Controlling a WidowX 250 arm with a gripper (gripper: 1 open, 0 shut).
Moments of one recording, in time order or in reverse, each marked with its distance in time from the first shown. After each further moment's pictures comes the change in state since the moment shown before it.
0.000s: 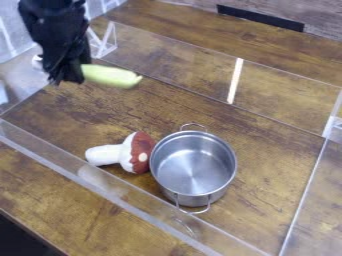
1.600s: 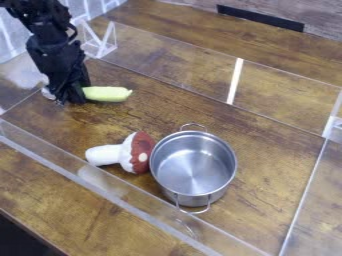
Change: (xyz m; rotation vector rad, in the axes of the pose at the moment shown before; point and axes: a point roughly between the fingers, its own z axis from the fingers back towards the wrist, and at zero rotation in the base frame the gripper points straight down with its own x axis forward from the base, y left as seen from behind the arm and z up) arm 0.016 -0.019 -0.084 0.073 0.112 0.077
